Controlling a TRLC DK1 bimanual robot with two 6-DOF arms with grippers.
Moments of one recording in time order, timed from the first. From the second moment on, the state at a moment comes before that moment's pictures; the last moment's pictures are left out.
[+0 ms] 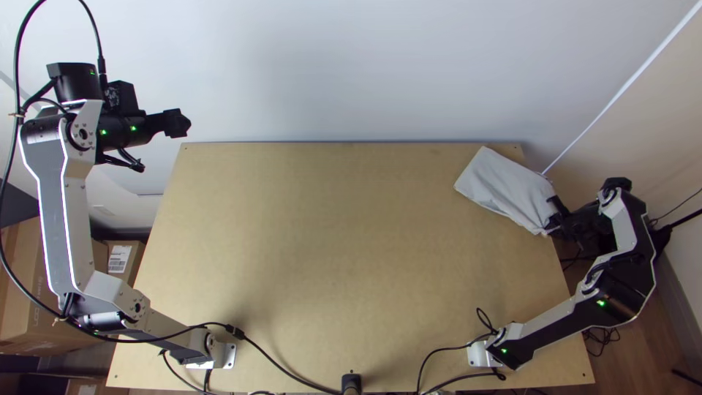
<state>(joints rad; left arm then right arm) 0.18 1.64 2.21 -1.22 0.16 -0.03 -0.64 1.80 1.39 -0.96 -0.19 0.39</state>
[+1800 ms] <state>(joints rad) 0.22 0.23 0.54 0.00 0.16 -0.05 0.10 0.08 0.35 0.36 -0.01 0.00</state>
